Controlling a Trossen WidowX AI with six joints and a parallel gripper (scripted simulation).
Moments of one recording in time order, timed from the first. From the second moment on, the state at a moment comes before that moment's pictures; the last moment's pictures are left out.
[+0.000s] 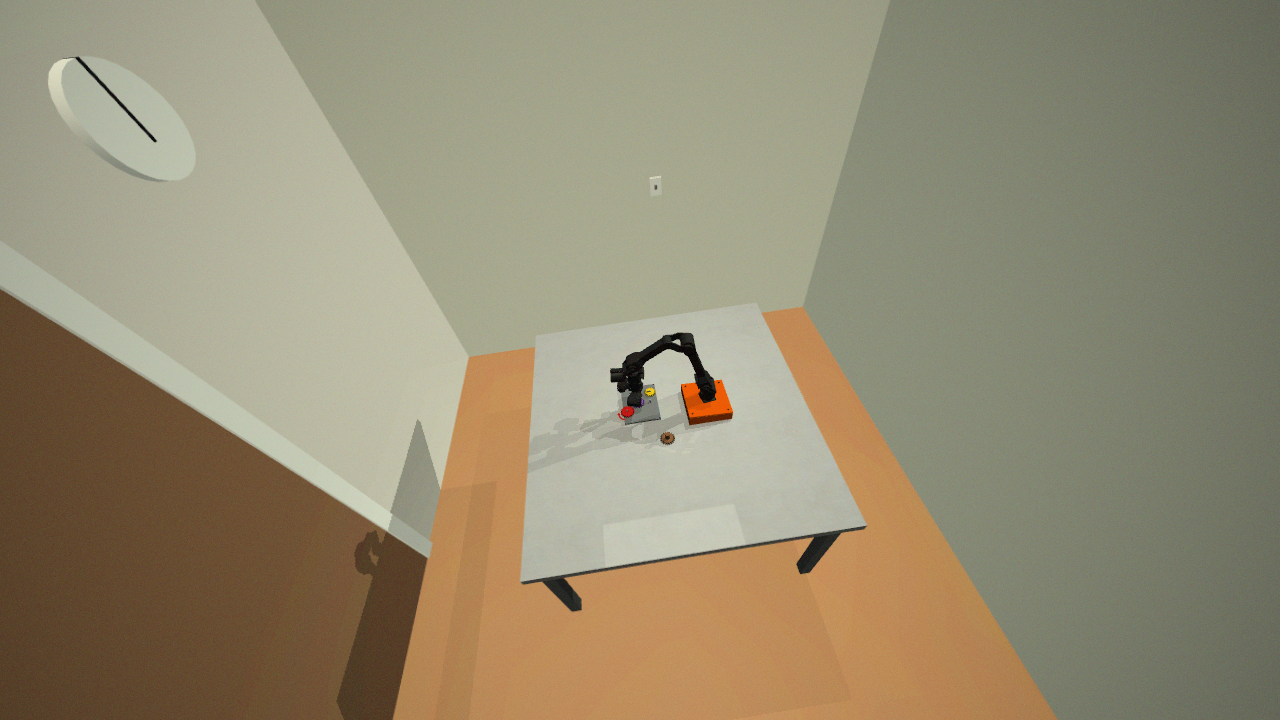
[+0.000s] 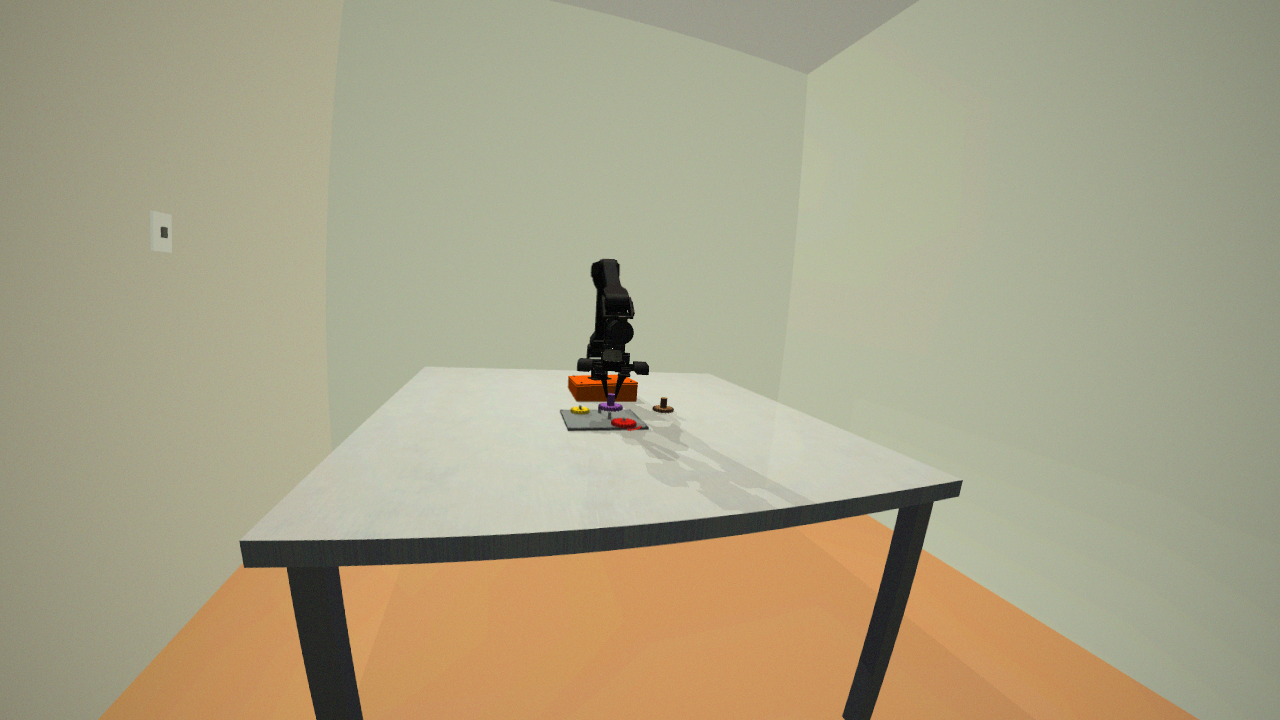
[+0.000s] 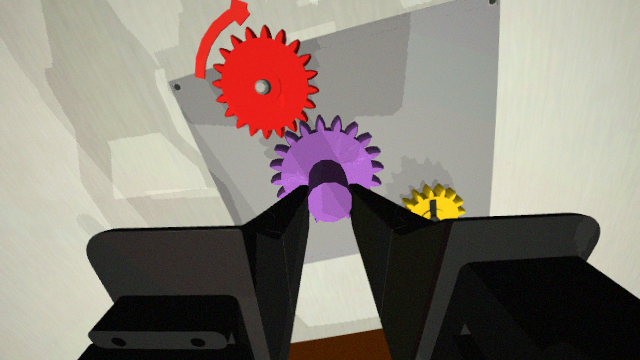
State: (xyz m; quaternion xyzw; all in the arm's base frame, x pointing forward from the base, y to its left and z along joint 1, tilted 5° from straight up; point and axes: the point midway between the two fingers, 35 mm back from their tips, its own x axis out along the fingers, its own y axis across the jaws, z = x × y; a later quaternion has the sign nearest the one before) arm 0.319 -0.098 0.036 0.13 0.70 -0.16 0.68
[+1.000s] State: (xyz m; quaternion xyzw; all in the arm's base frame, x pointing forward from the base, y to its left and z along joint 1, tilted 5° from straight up) arm 0.317 -0.099 0.012 0.18 0.69 -0.22 0.67
